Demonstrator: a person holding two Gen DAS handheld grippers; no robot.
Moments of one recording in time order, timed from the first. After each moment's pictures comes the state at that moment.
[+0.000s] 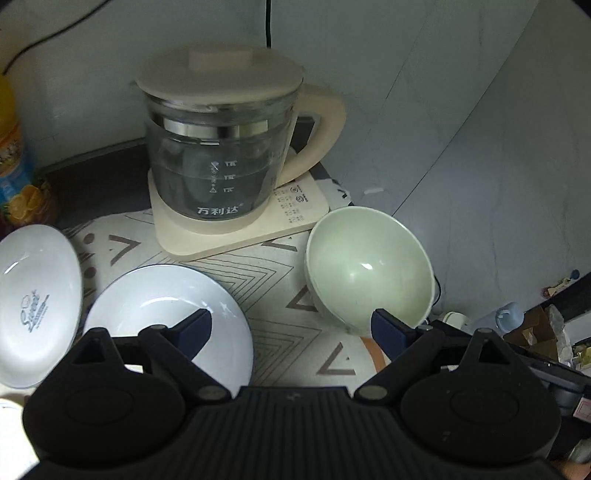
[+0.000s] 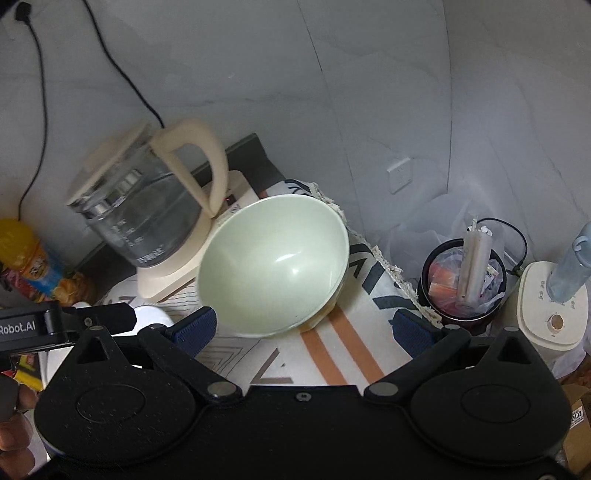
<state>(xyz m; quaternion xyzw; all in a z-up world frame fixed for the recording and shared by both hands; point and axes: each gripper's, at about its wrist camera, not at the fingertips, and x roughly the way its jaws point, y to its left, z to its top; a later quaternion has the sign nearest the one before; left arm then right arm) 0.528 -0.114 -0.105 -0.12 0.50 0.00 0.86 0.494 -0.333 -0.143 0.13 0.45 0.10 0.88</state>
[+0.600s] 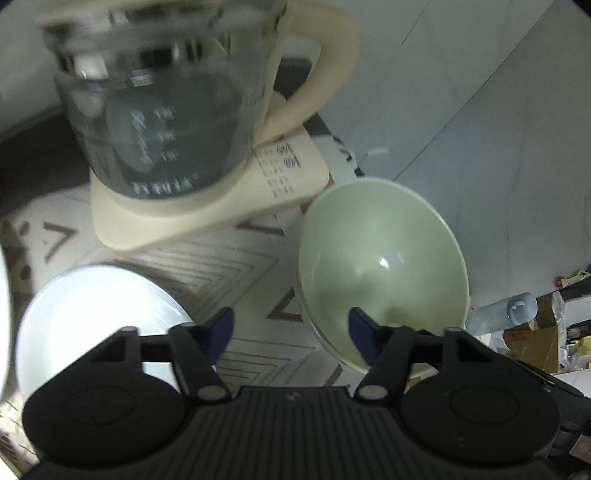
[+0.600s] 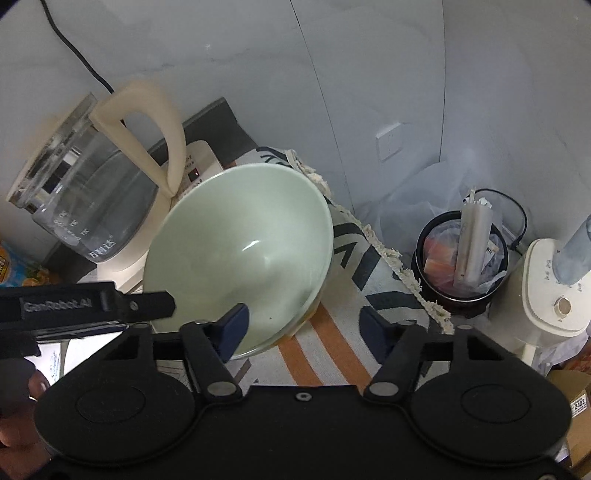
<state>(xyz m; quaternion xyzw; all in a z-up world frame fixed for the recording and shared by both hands) 0.594 -0.126 -0.171 -0.14 0.56 -0.02 0.81 0.535 -0.329 -0.188 0.13 0.50 0.08 0.85</state>
